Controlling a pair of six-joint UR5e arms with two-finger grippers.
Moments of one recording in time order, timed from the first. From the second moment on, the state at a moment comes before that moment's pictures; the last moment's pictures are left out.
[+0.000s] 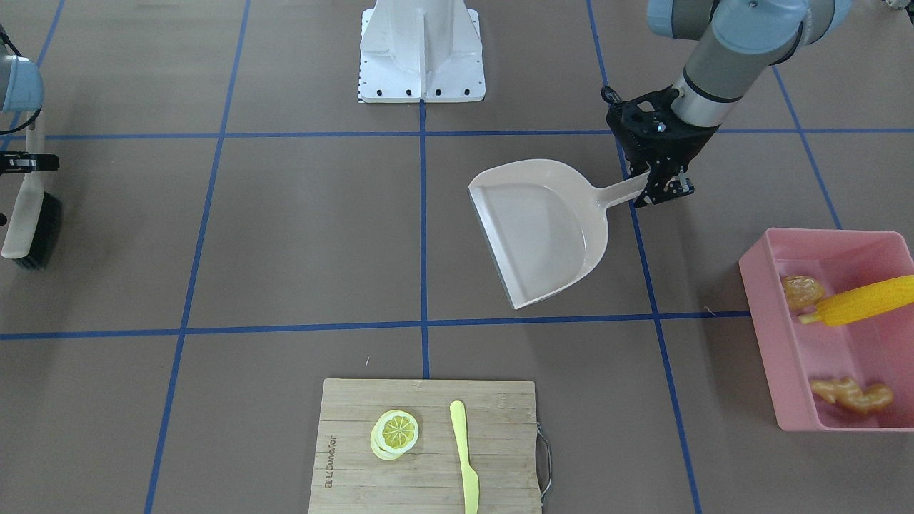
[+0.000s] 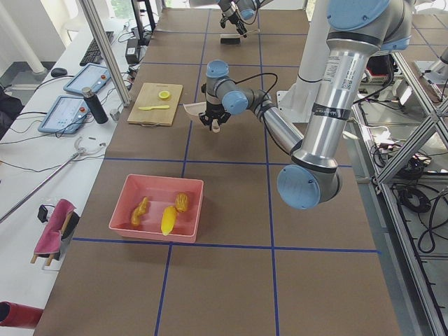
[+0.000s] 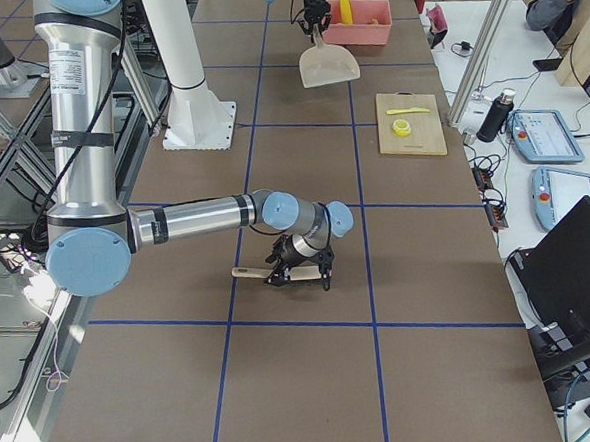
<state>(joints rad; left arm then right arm) -0.78 -1.83 -2.01 -1.64 -2.06 0.33 1.07 -1.63 1.71 -2.02 2.44 0.09</state>
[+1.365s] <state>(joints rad) -0.53 -1.60 -2.01 -1.97 -1.90 0.24 1.50 -1.58 1.69 -1.73 2.17 0.04</state>
